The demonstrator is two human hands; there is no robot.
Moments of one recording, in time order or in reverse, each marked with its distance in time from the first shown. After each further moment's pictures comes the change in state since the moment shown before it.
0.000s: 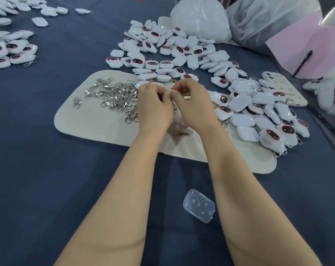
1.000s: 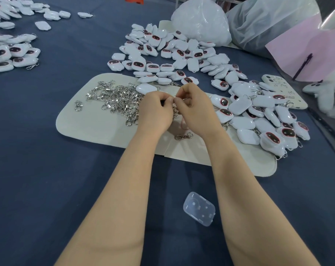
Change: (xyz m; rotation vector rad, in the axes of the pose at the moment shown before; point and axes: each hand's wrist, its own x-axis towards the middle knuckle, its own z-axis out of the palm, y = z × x) left_hand 0.001 0.001 -0.007 -0.025 -0.172 -0.005; right_hand -0.003 0.013 -0.004 0.052 -0.065 -0.007
